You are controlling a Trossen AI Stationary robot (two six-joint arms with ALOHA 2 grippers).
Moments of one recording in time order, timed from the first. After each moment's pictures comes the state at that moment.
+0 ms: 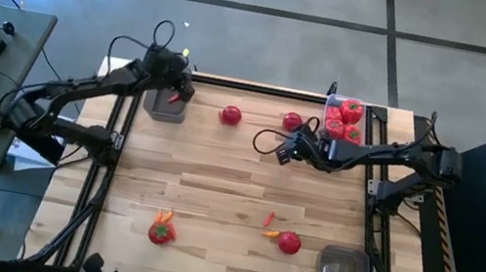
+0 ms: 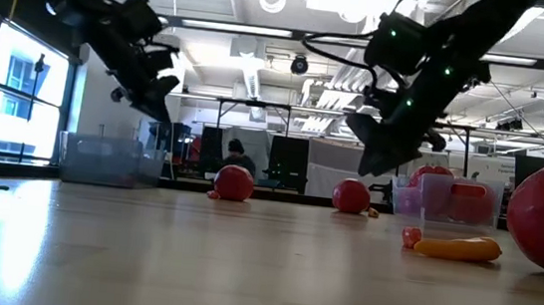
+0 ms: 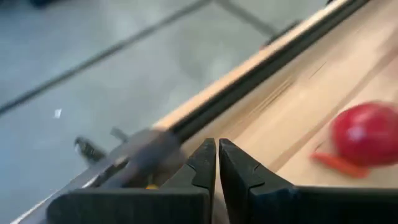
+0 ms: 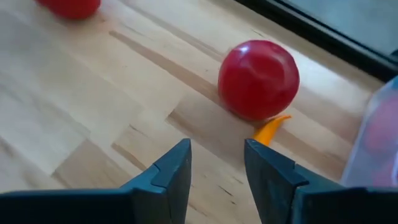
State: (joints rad) left arm 0.90 1.24 0.67 -0.06 -0.04 0.08; right arm -0.19 1.52 0.77 -0.25 0.57 0.59
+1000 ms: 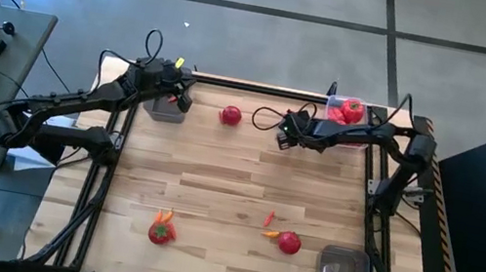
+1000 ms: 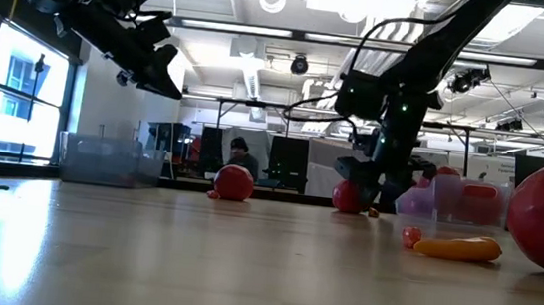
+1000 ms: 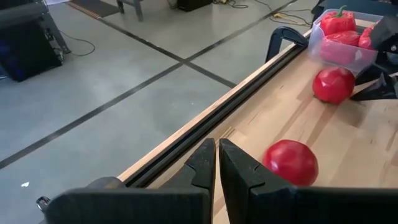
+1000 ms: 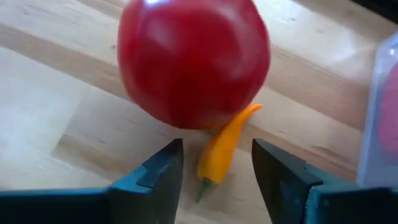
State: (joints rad) left arm 0.76 1.04 0.54 0.10 -0.04 0.06; right arm -0.42 1.77 0.93 -0.40 0.44 0.64
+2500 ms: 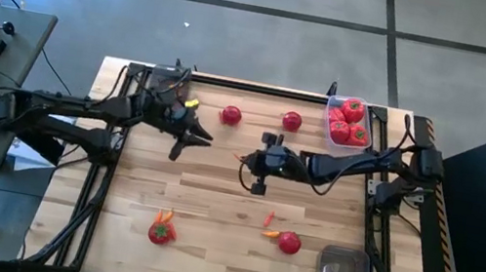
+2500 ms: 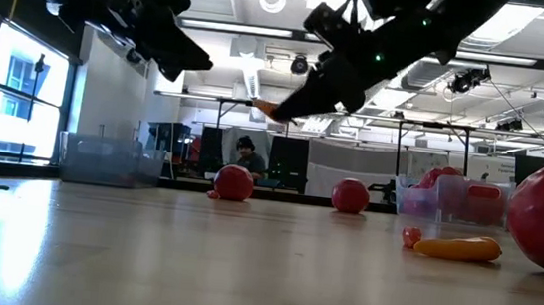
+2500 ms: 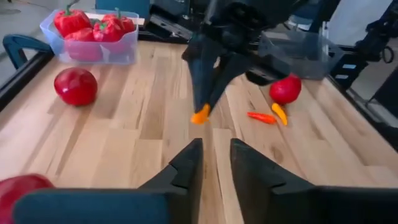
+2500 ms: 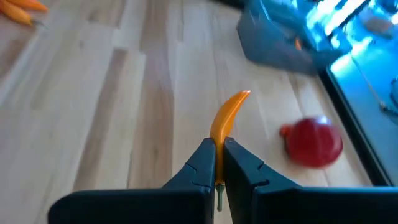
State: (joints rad) left arm 0.37 1.07 0.54 0.11 0.43 0.08; right arm 0.03 1.68 0.93 0.18 0.25 -0.28
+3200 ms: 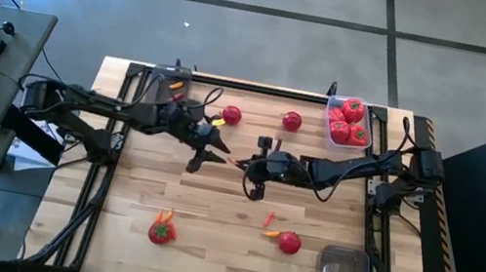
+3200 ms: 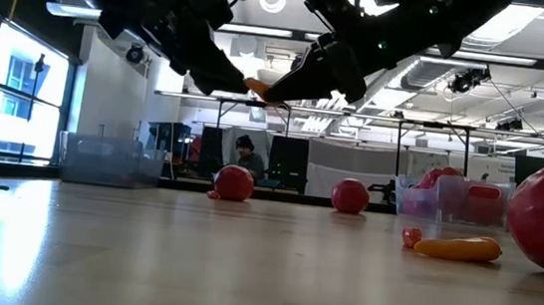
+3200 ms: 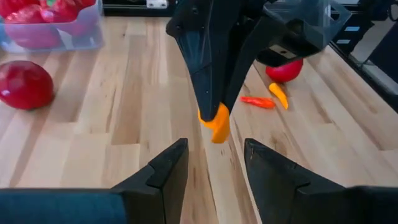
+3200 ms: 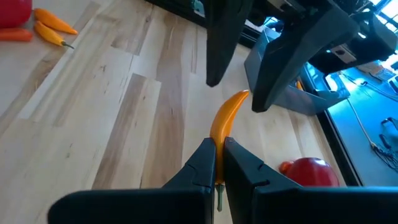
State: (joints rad) left arm 0.23 1.36 0.70 0.13 0.36 0.14; right arm 0.07 1.68 0.93 0.27 0.25 -0.38
